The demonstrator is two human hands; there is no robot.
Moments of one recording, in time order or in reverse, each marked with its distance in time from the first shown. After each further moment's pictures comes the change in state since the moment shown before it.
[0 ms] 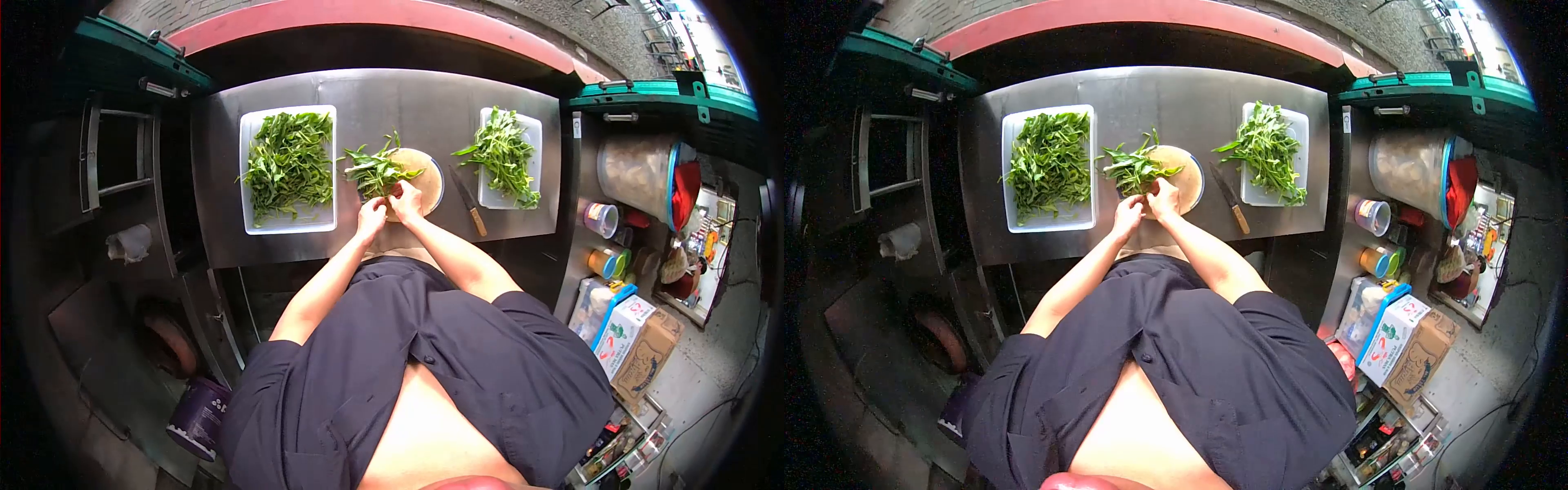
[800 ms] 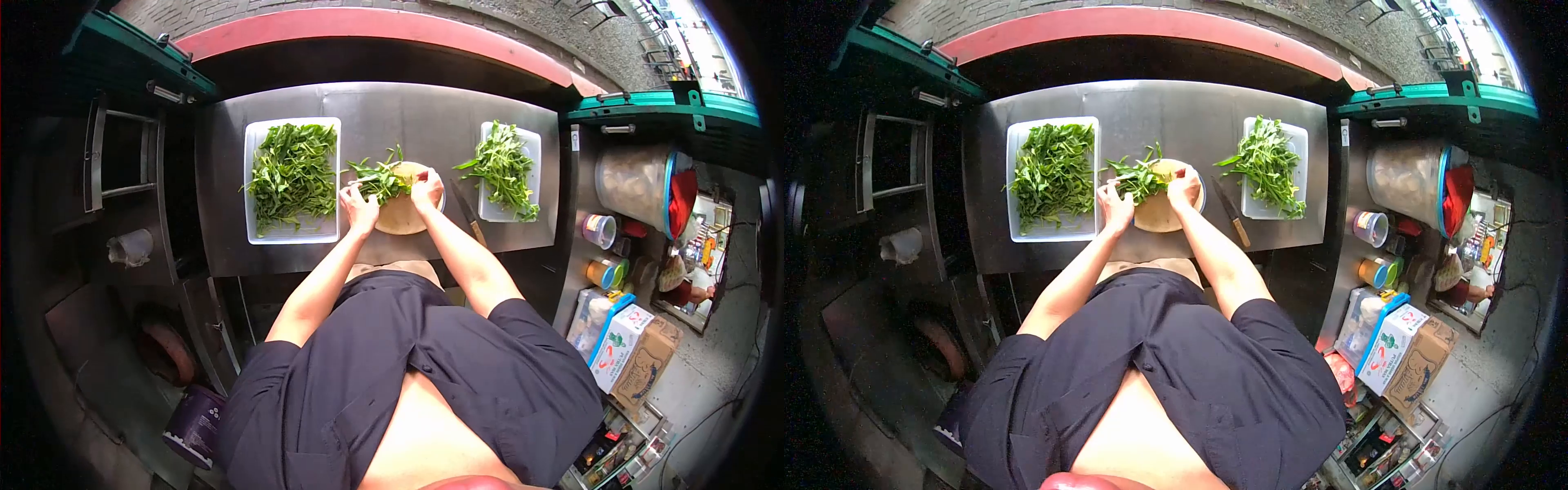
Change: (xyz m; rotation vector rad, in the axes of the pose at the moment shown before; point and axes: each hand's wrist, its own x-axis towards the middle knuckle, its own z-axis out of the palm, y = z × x) left_hand 0.012 0.072 -0.029 0.376 0.403 0.247; right_hand 0.066 0.004 -0.026 -0.064 0.405 0.126
